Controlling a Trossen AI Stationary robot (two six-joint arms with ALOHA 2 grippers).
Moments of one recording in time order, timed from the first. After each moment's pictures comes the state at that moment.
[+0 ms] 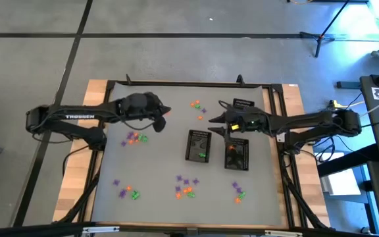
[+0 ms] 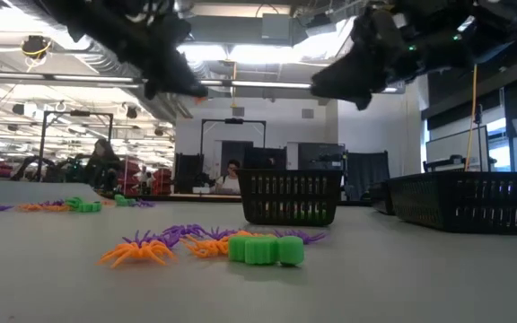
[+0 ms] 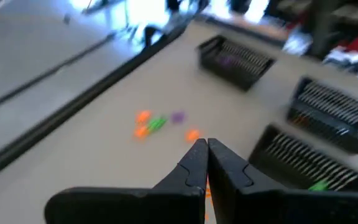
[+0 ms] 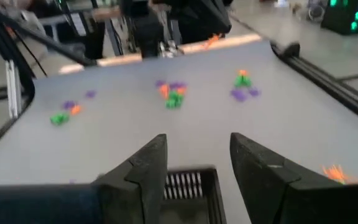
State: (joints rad) left arm 0.26 1.11 0.69 0.00 -0.18 -0.22; right arm -0.14 1.25 0.54 0.49 -0.08 0.11
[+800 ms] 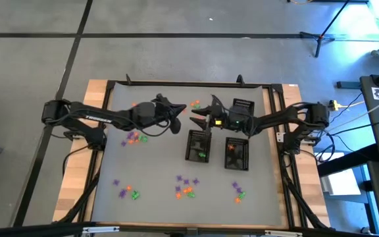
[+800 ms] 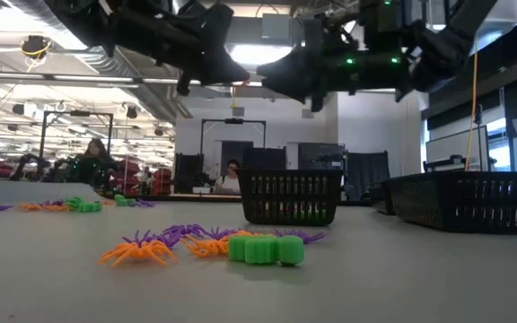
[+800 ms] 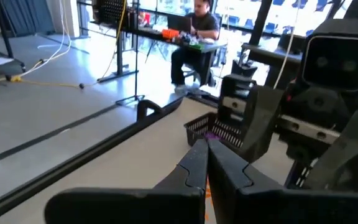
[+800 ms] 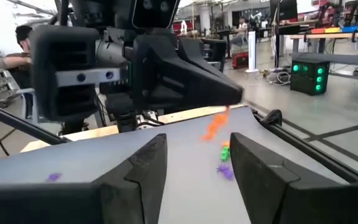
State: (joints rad) left arm 0.14 1.39 0.69 0.56 -0.40 -0.22; right arm -0.14 1.66 0.71 0.99 0.04 0.13
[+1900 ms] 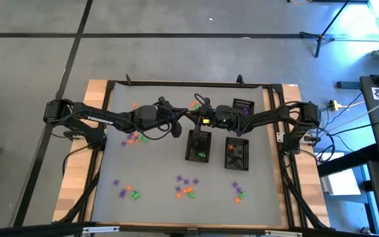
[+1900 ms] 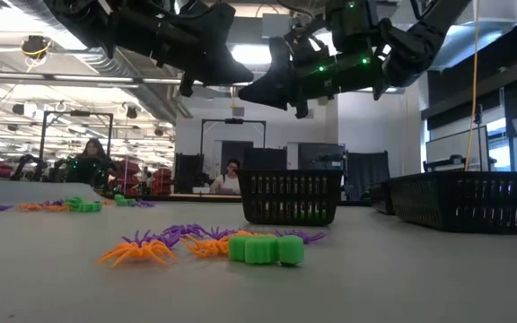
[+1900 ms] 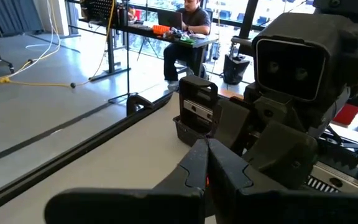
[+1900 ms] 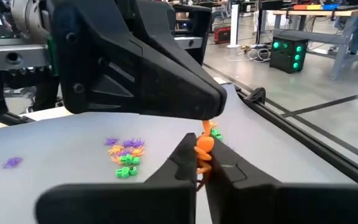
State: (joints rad) left arm 0.11 1.40 0.69 0.57 -0.40 -0.20; right arm -0.14 1.75 0.86 0.81 0.11 0.10
